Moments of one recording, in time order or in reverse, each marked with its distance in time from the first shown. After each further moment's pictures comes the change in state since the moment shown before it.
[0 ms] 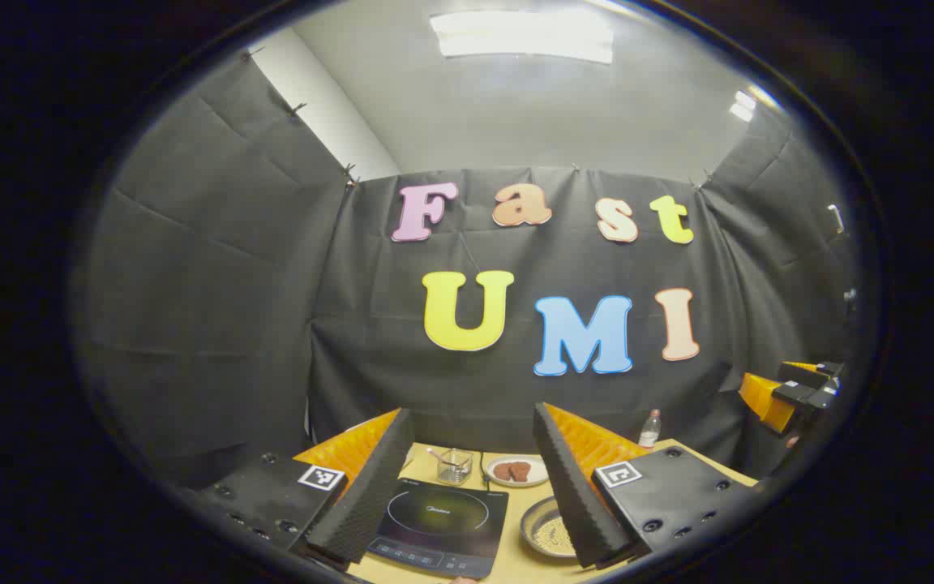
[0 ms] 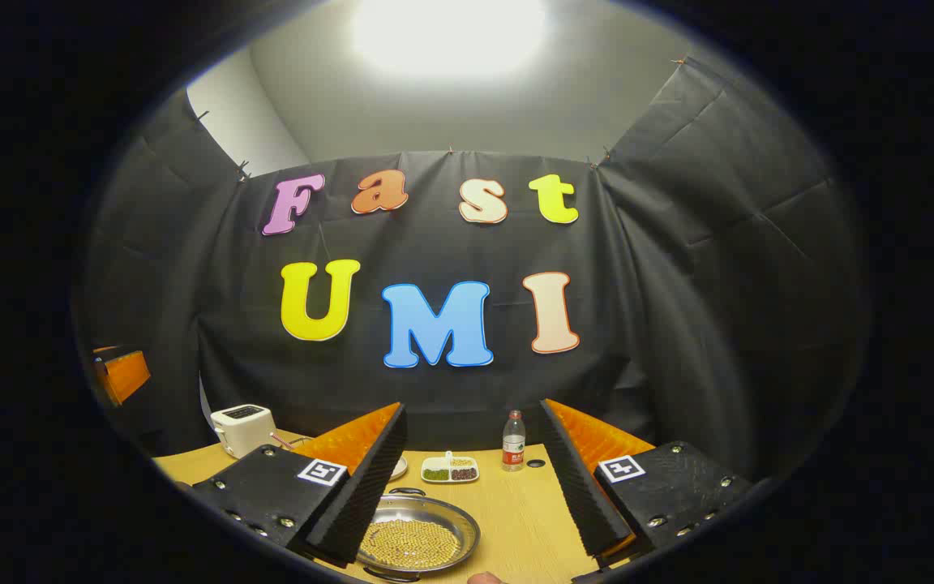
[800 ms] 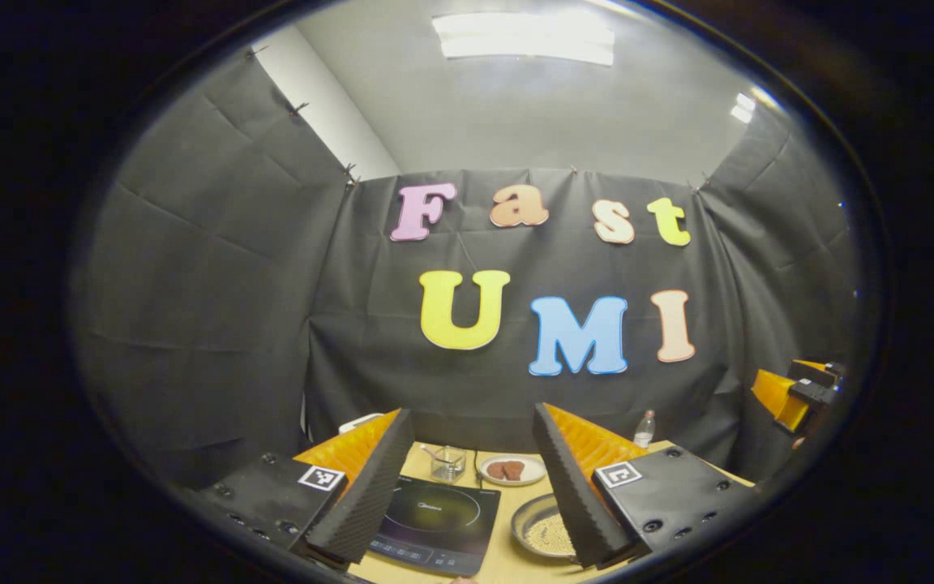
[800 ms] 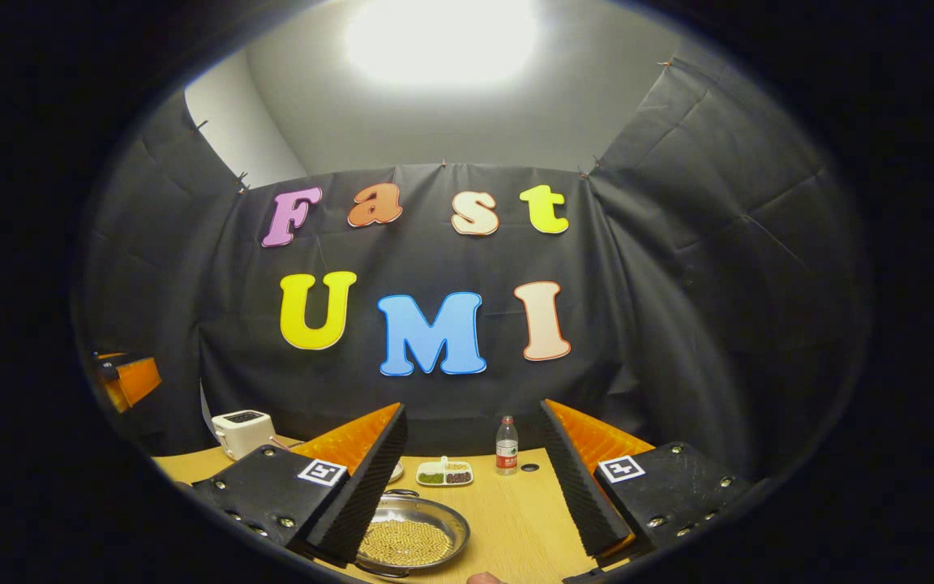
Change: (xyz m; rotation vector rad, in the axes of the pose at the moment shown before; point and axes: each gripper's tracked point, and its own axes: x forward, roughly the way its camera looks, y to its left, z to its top) left arm -0.006 -0.020 -0.018 -0.025 0.021 -0.009; right arm -0.021 -0.025 0.000 0.038 -0.033 -0.015
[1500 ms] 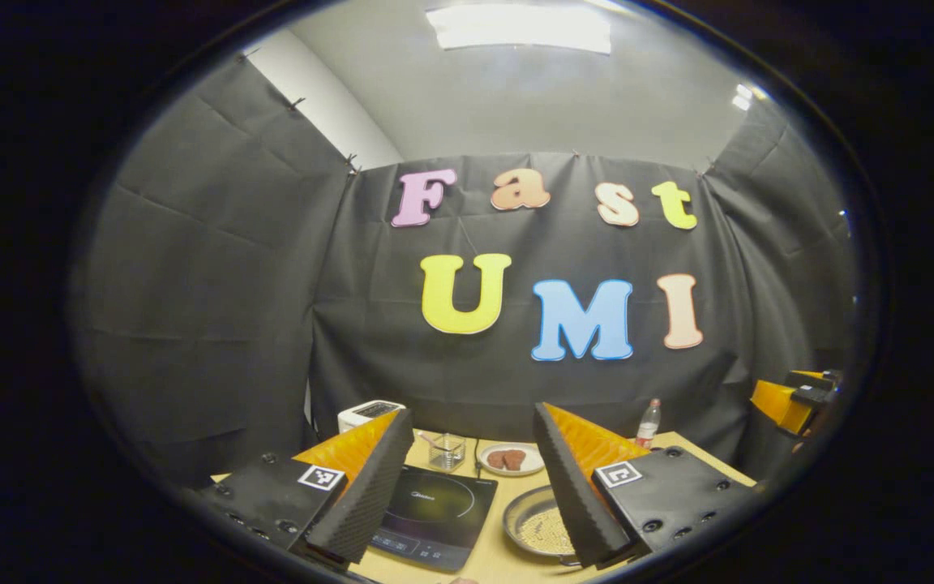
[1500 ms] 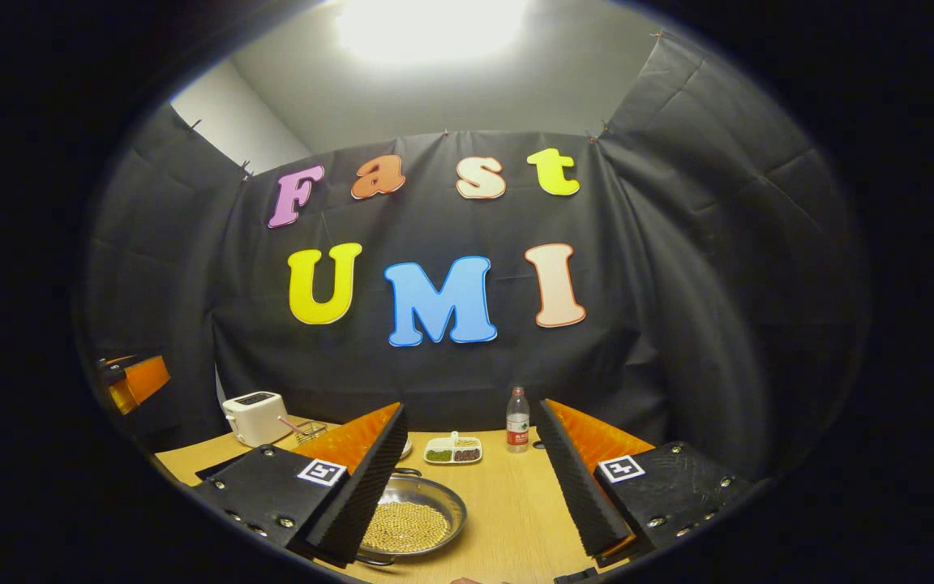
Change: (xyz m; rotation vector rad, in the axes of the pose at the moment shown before) left arm 0.009 -0.021 -0.019 0.031 0.036 0.053; right arm 0.025 -0.013 -0.041 0.019 0.120 0.110
